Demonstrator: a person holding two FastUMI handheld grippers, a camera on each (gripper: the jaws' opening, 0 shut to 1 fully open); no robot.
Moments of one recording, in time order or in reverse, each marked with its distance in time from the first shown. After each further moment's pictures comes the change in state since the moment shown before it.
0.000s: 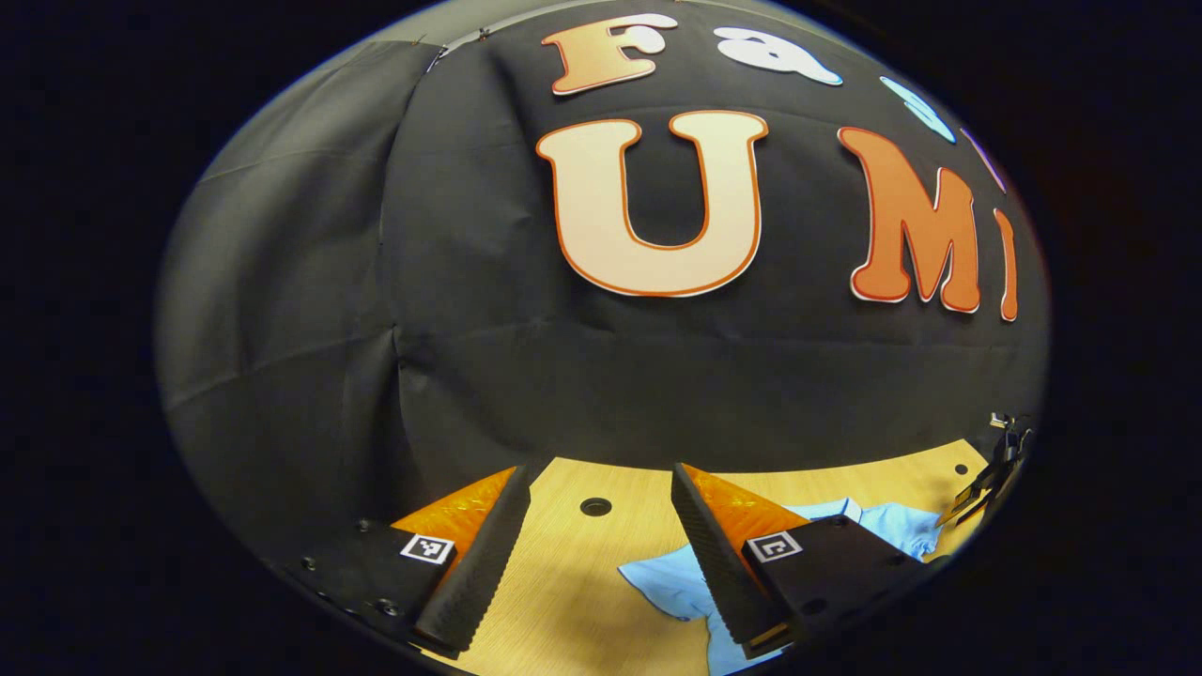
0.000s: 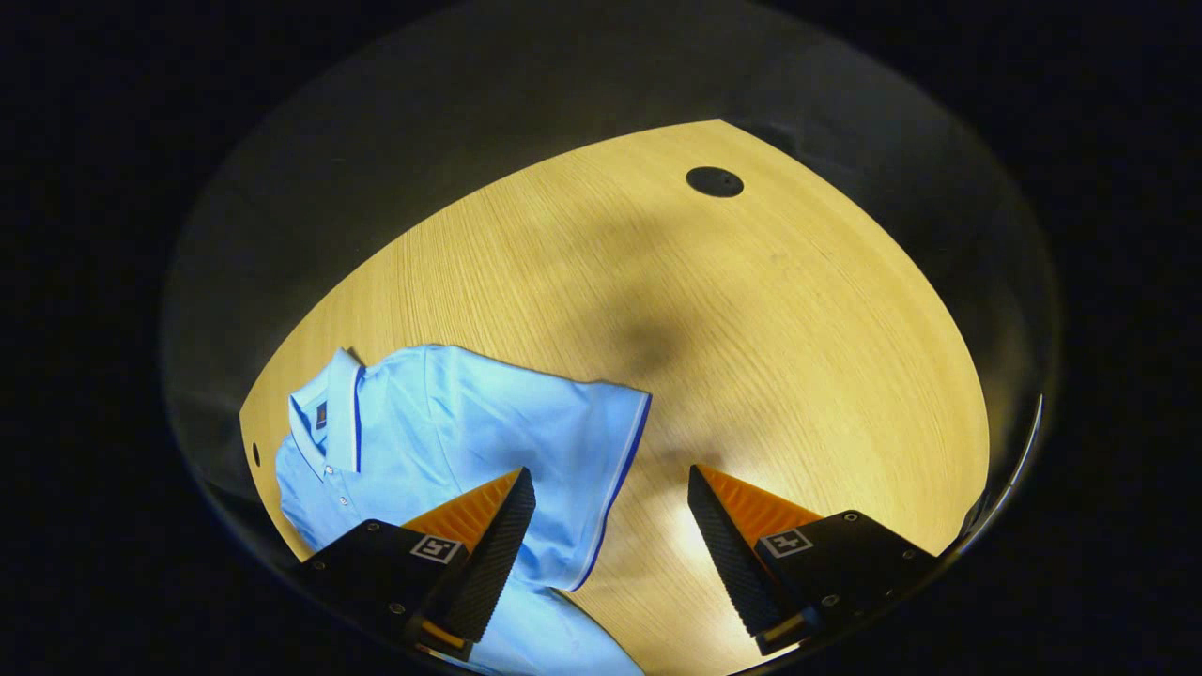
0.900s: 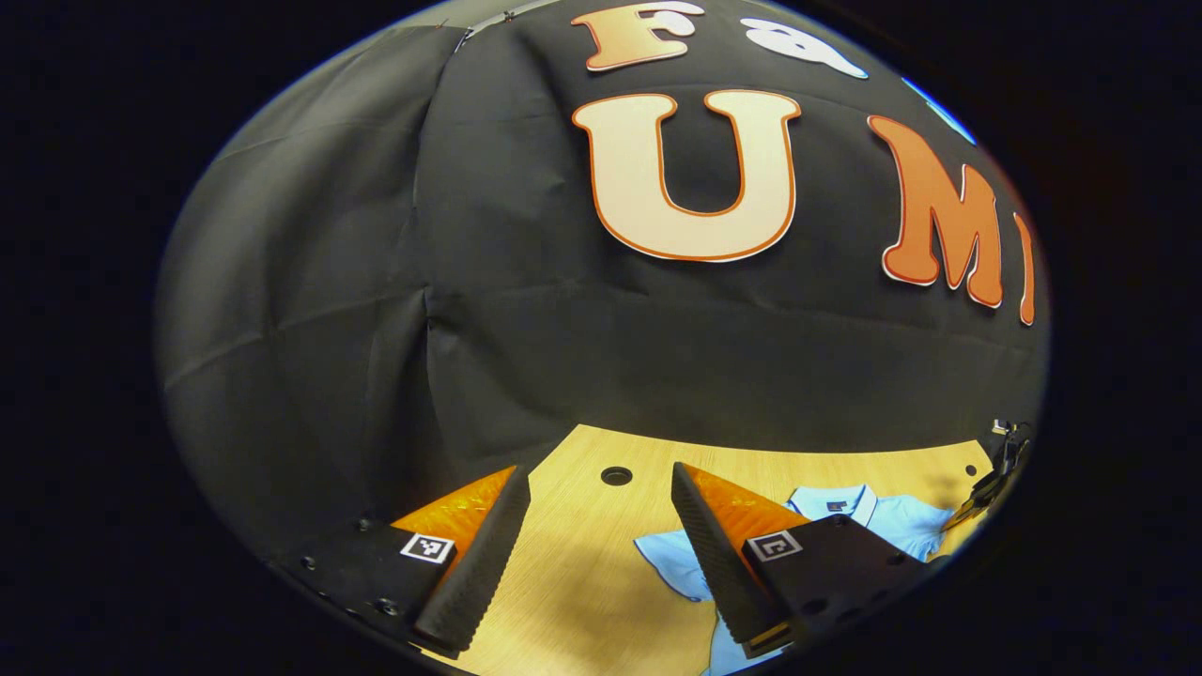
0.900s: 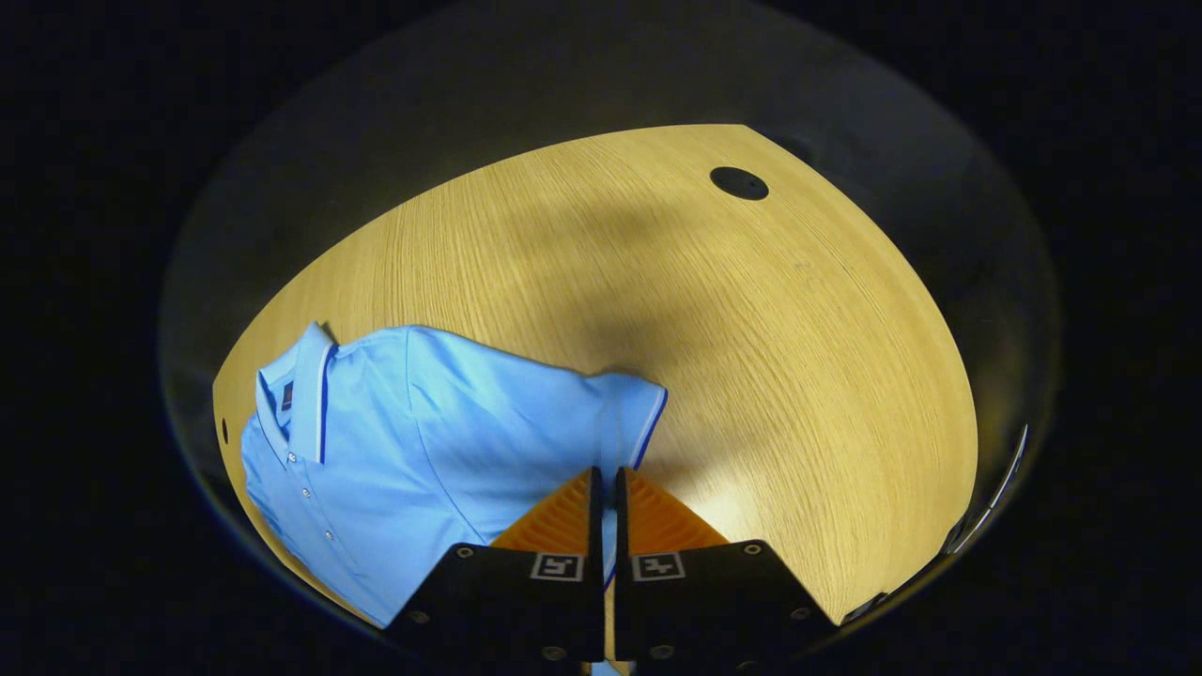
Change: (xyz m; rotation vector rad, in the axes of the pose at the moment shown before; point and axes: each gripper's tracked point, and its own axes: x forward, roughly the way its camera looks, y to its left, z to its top) left arm -0.012 0.019 -0.030 -0.036 0.069 0.083; right arm 0.012 0.016 0.008 -0.074 -0.033 0.014
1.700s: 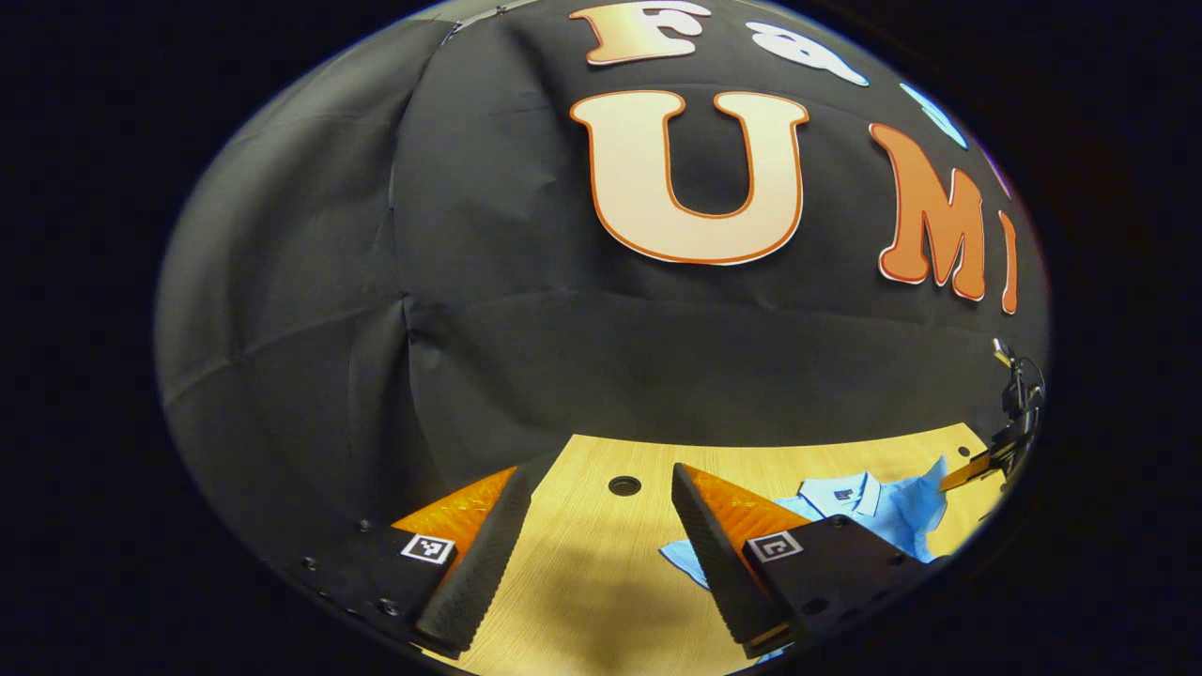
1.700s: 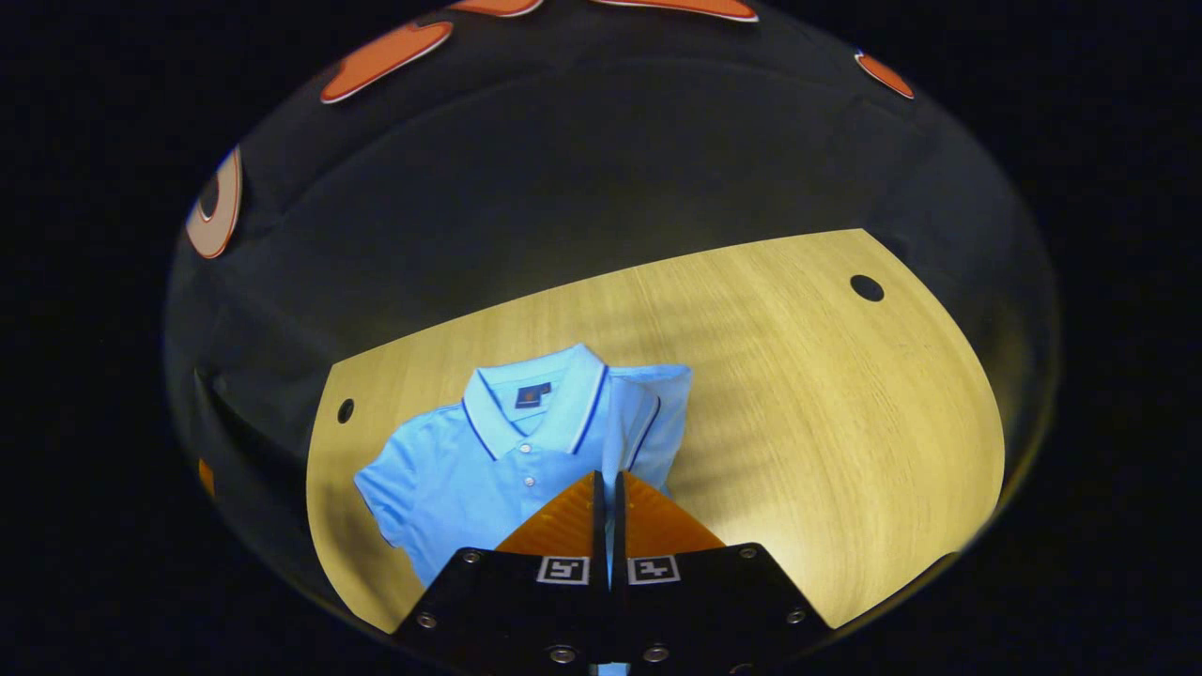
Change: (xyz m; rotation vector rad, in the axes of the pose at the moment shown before) left arm 0.033 0.045 0.013 0.027 0.004 -0.148; right arm -0.122 0.177 -0.019 -0.165 -0.258 0.239
